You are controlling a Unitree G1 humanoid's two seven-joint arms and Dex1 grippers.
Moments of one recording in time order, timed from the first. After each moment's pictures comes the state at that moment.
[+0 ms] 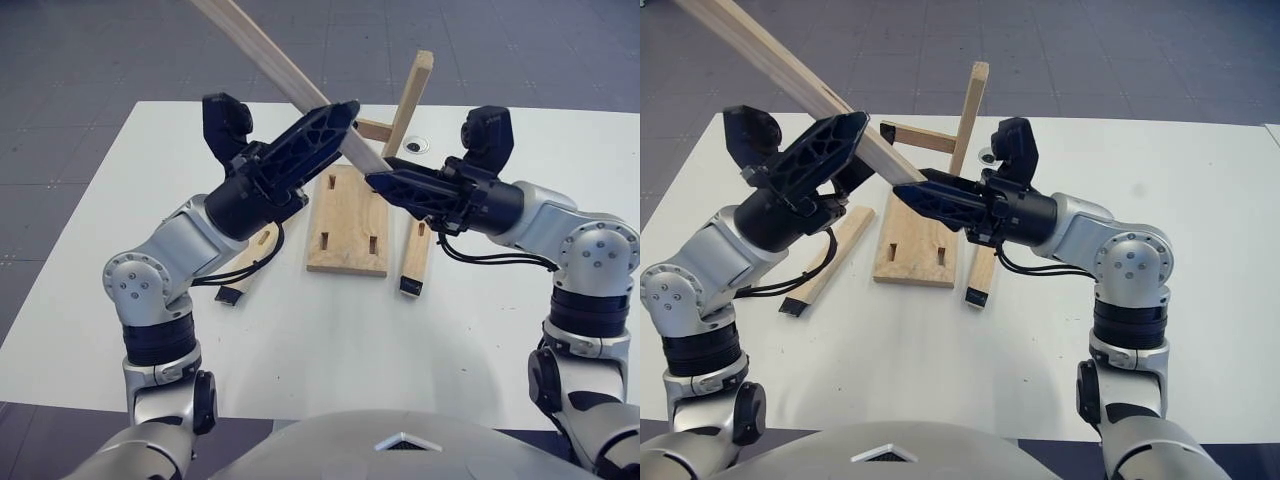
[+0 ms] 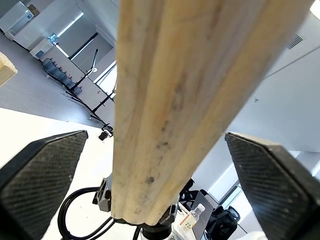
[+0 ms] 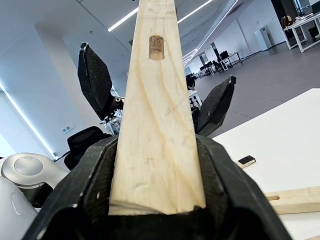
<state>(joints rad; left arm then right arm) -0.31 0.36 0.19 -0.34 -1.78 0.91 -0.19 -0.48 -0.36 -0.09 -0.24 1.26 1.07 0.72</state>
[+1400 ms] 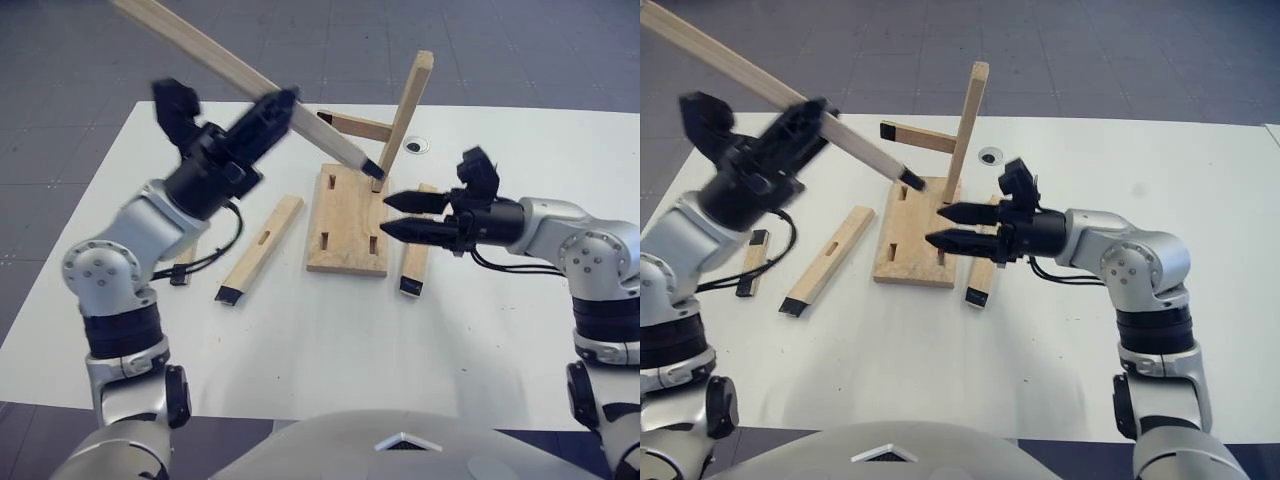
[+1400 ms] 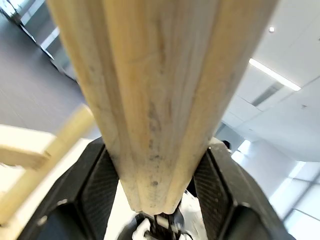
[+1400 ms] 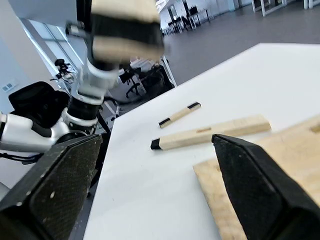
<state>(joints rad) -0.37 0.53 0.32 -0.17 -1.64 0.84 -0.31 -0.38 -0.59 0.08 -0.17 0.86 0.92 0.97</state>
